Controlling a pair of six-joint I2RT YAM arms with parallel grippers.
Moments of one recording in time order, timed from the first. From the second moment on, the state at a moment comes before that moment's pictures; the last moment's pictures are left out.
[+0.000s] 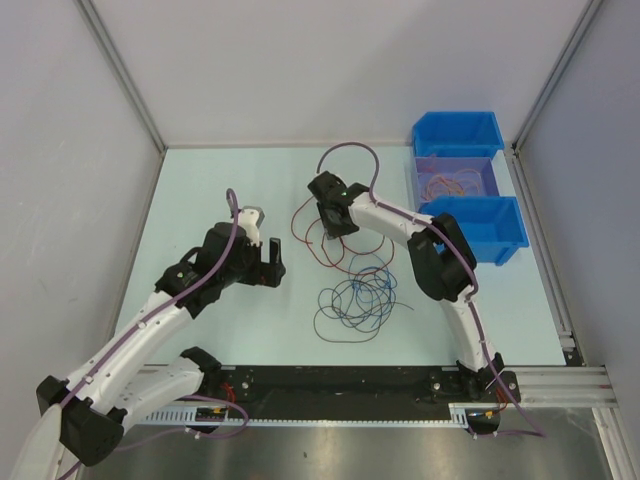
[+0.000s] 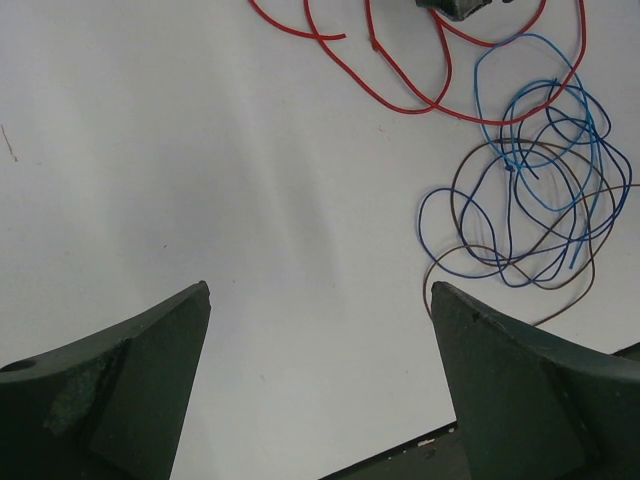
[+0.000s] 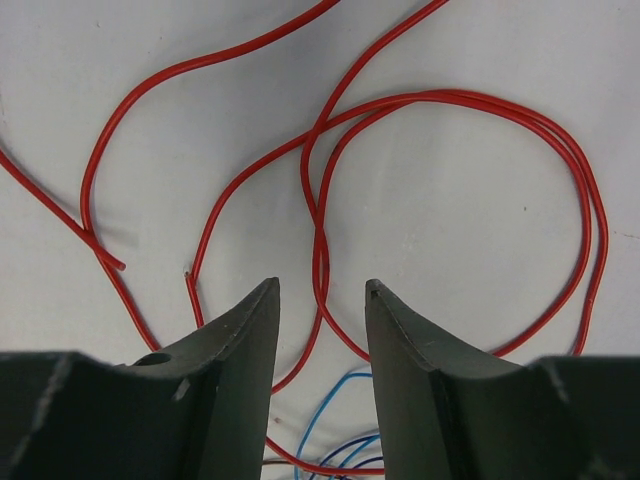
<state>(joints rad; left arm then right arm) -0.55 0.90 0.82 -0.64 -0.08 -0.31 0.72 2.20 1.81 -0.71 0.26 0.33</state>
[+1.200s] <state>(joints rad) -0.55 0.90 0.82 -0.62 -0.08 -0.31 0.72 2.28 1.85 -0.73 0.26 0.34</state>
